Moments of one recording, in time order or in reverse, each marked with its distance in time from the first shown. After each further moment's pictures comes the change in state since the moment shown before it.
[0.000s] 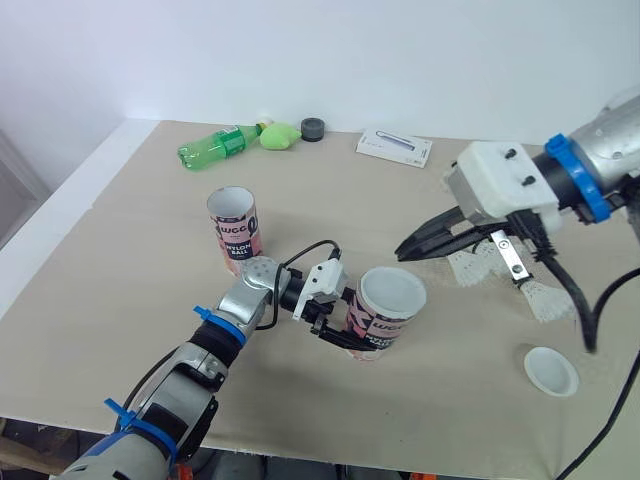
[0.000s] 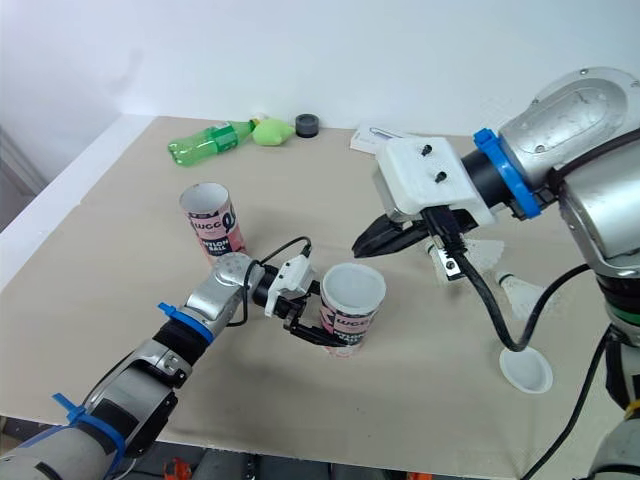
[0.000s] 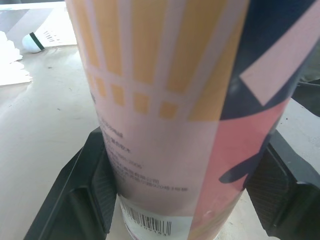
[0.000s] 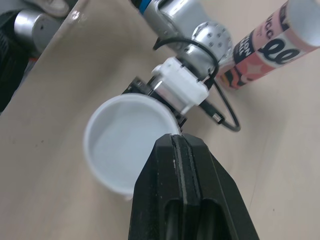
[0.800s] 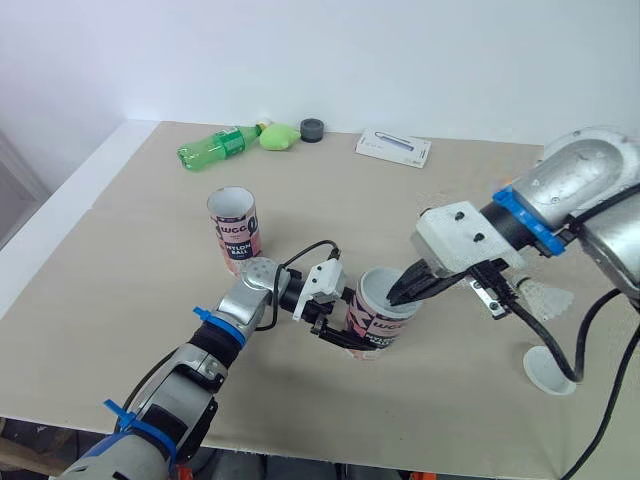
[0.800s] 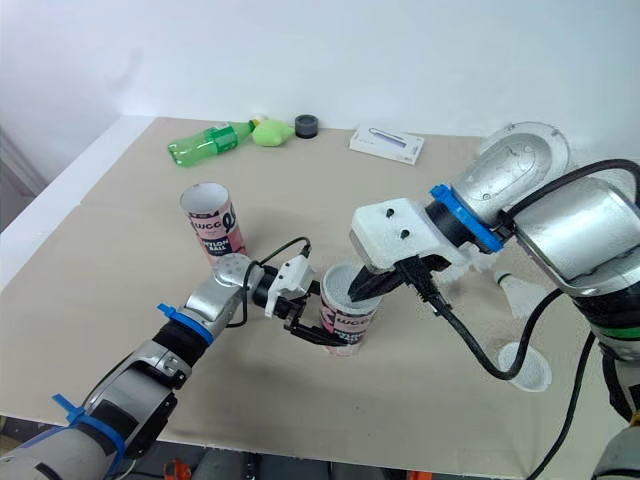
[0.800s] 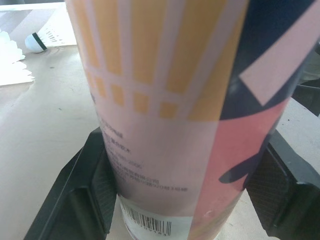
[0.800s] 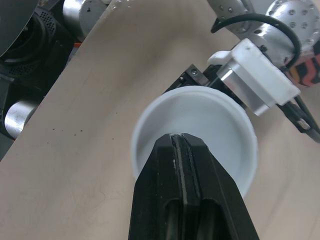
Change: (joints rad) left arm 0.008 0.000 0.001 -0.004 0.000 0.000 0.011; right arm 0.041 0.017 0.169 -0.024 -0.011 -0.070 0.001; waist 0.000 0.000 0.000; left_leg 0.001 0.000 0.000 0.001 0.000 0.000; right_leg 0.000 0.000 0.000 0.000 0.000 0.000
